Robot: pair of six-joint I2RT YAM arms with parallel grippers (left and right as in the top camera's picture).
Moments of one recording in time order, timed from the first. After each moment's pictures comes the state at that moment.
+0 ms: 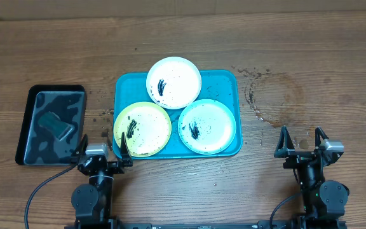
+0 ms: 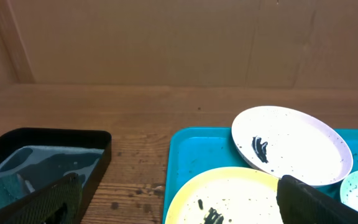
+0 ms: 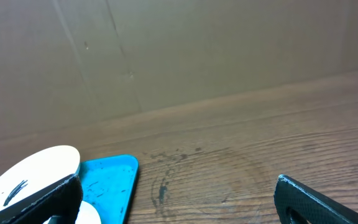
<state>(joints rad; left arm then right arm) 0.07 0.02 0.01 -0.08 0.03 -0.02 -0.02 0.01 0.02 -0.03 -0.06 0.22</state>
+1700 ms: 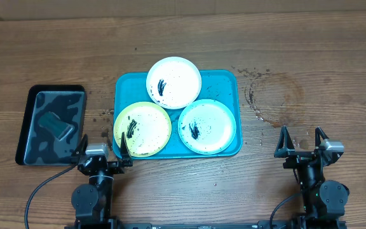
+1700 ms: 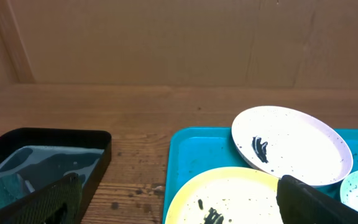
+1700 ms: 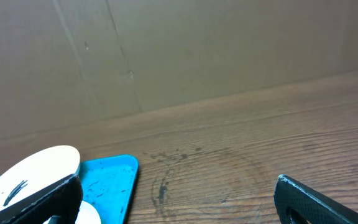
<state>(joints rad) 0.07 0.02 0.01 -0.08 0.03 -0.02 -0.02 0.01 0.02 -0.04 -0.06 0.22</state>
